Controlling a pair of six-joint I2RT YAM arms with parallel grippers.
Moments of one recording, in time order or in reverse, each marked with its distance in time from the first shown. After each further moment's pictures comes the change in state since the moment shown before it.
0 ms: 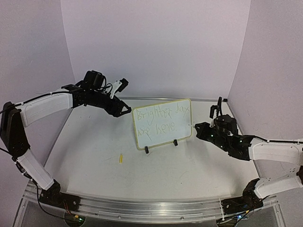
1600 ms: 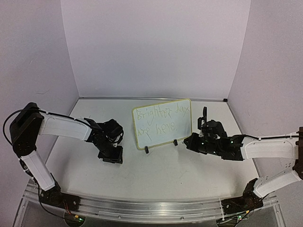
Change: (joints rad) left arm -0.262 0.092 -0.399 -0.136 -0.281 -0.784; right arm 0.126 0.112 0.065 -0.185 -0.099 0.210
